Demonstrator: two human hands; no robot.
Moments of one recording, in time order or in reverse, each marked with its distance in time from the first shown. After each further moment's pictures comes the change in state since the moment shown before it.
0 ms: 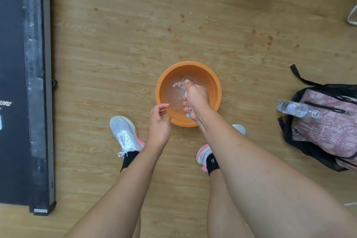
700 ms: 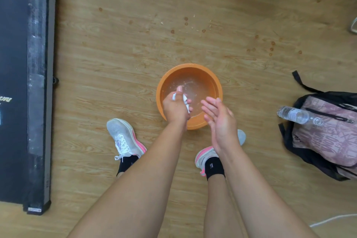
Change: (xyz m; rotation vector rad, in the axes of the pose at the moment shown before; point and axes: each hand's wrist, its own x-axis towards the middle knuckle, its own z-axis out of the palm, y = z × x) left_hand 0.035 0.051 0.069 -0.463 0.189 -0.275; right_hand -0.048 0.034 -0.075 0.212 0.004 -0.228
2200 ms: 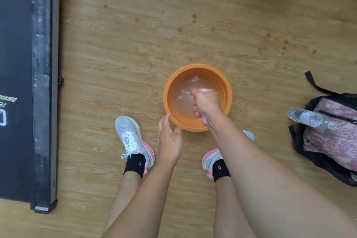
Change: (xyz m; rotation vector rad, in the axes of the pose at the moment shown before) left_hand -0.001 -0.052 -0.093 0.615 -0.124 0.233; right_hand 0.070 0.001 0.082 -0.389 -0.043 0.121
